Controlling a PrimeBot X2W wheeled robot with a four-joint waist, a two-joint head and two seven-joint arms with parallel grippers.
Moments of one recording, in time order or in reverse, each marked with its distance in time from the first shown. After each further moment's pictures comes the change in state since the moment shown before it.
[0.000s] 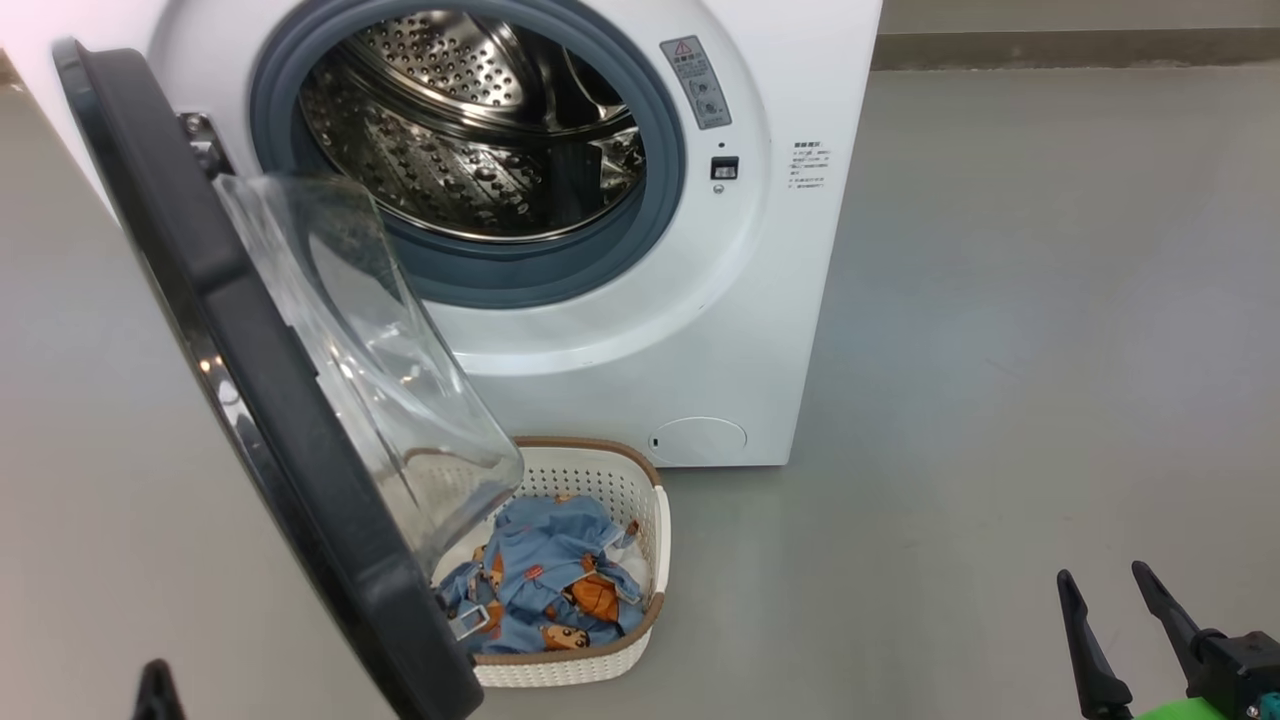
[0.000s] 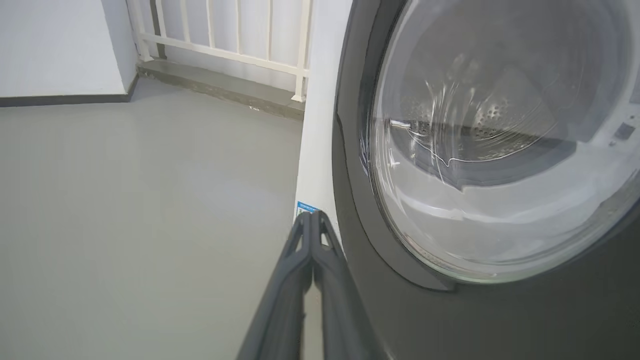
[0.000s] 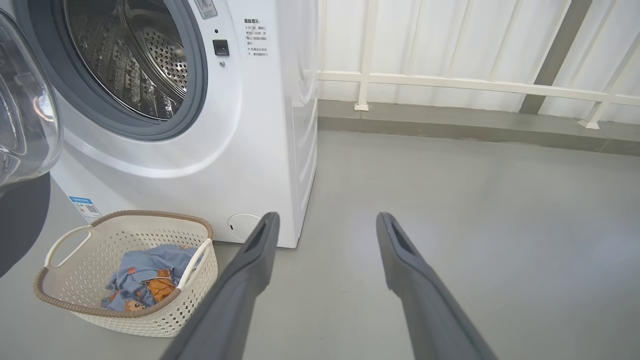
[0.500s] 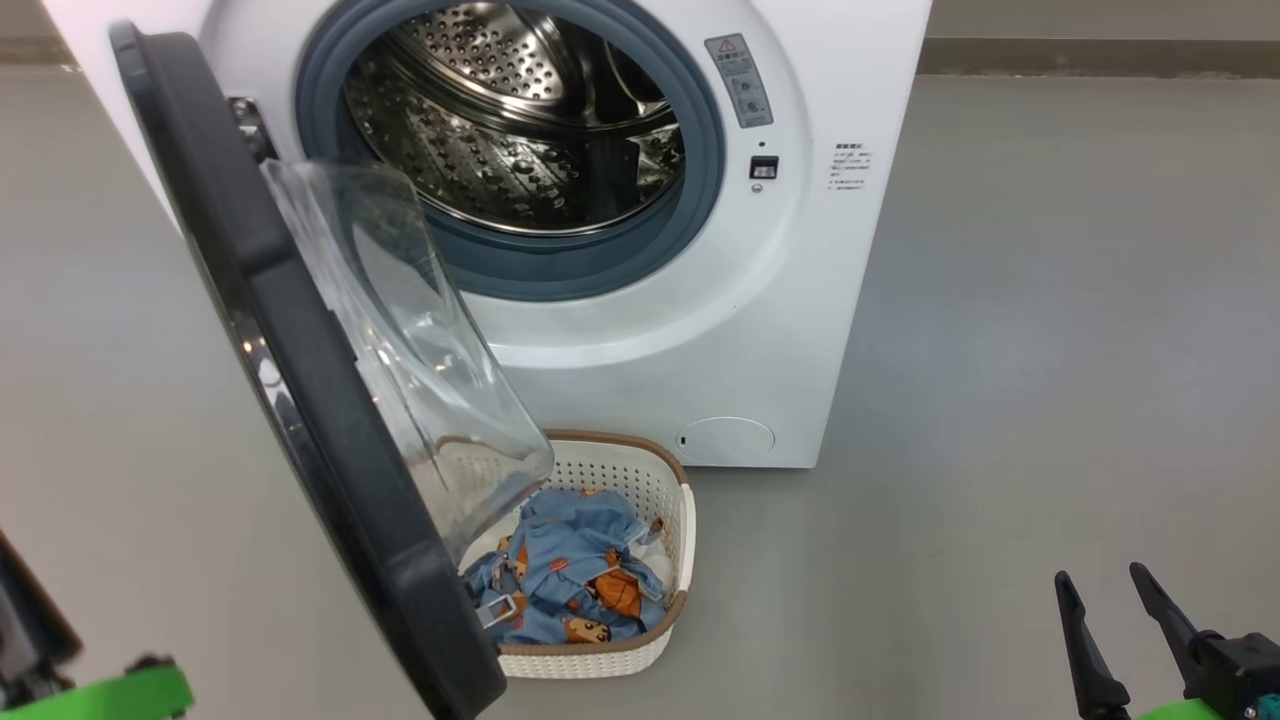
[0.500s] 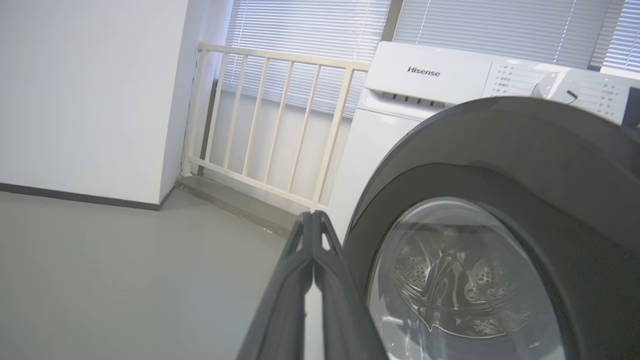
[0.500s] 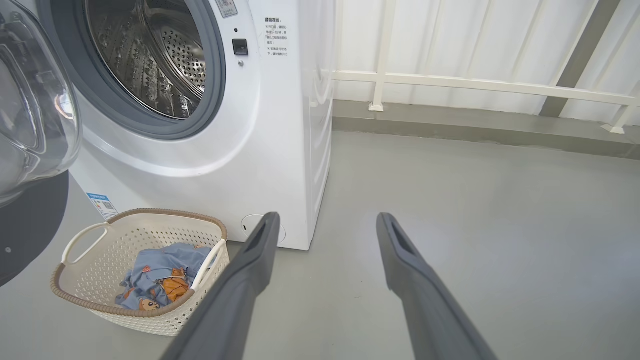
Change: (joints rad) left arm -0.046 0.000 0.046 -0.430 -0.083 0.150 -0.001; right arm 0.001 0.005 -0.002 0.000 0.000 0.000 0.000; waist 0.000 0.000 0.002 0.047
